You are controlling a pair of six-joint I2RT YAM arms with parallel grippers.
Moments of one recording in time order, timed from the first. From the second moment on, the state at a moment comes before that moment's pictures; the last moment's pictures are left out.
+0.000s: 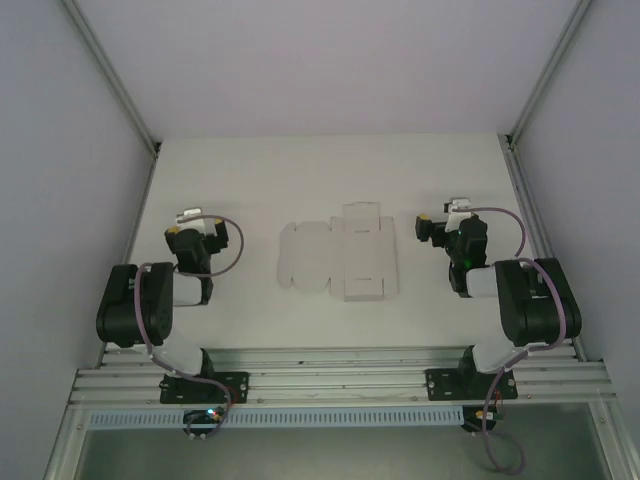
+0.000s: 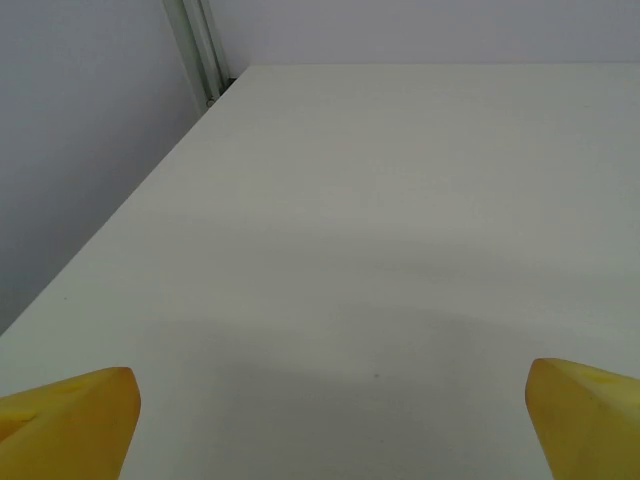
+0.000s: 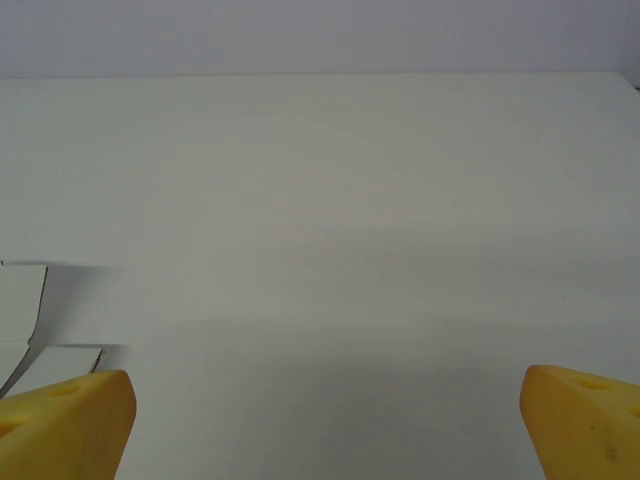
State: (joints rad) left arm -0.03 1.61 0.38 0.93 -0.21 -0.02; right arm -0.03 1.58 0.42 0.85 -0.03 0.01
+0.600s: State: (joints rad) left arm -0.03 1.60 0.38 0.89 -0.21 -0.02; right arm -0.02 1.57 0.41 0.82 -0.03 0.02
